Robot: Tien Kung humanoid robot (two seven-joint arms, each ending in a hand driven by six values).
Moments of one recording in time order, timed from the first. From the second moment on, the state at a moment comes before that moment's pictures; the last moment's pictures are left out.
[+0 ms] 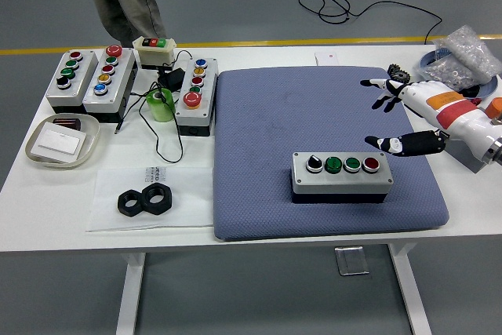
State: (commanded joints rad) left arm -0.10 0.16 -0.30 -0.21 -0.11 0.26 -0.08; right arm 0.57 -0.81 0.73 1.57 -1.65 -0.17 0.10
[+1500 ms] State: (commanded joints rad) left arm -0.11 0.15 -0.30 -0.21 -0.11 0.26 -0.08; right arm 0.49 -0.78 0.68 1.53 -1.68 -0.07 0.05
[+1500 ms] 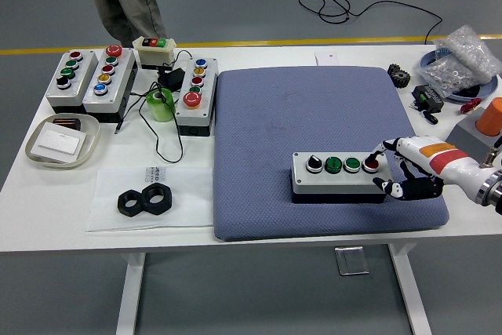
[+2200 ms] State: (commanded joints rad) left arm -0.11 0.15 -0.30 -0.21 -0.12 0.26 -0.08; right arm 0.49 -0.77 0.66 1.51 -1.69 -0.05 0.03
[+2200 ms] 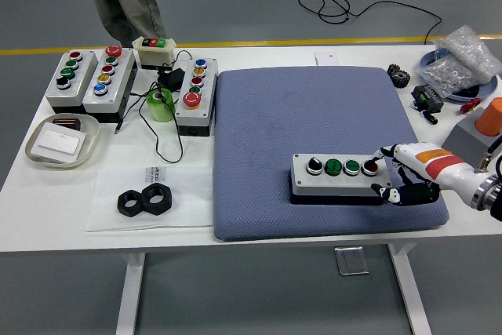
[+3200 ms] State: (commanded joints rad) left arm -0.12 0.15 -0.29 -0.21 -0.12 0.26 -0.08; right arm 0.49 -0.77 0.69 1.53 -1.69 -0.05 0.00
